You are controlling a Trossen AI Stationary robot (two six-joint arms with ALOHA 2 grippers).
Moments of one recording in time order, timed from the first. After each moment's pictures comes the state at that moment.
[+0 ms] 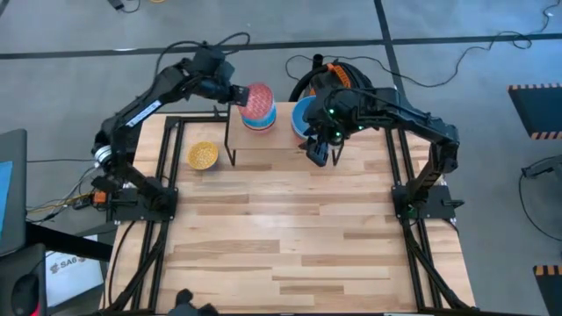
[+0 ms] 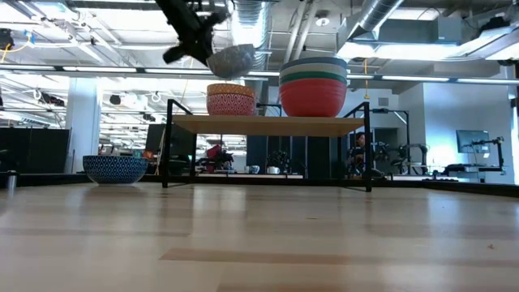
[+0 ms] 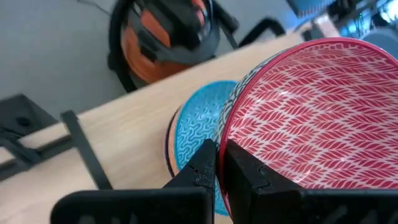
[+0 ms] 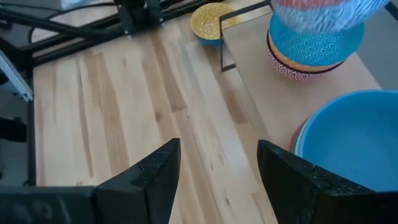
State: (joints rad) left arm 0.77 1.53 1.67 -0.86 0.12 -0.44; right arm -0.15 1.71 2.18 -1.28 0.02 0.21
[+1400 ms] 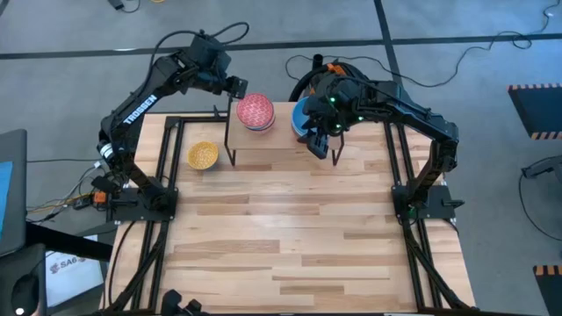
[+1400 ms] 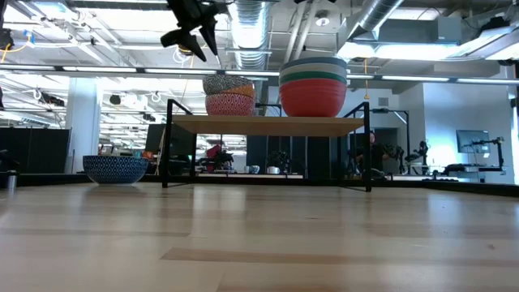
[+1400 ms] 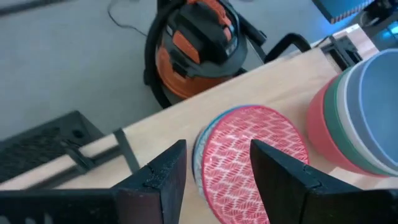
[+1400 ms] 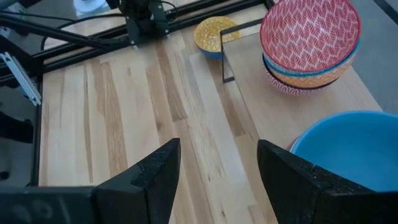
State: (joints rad) left arm 0.74 1.60 1.90 -1.04 -0.05 -0.38; right arm -0.23 1.71 2.18 -1.24 -0.06 0.13
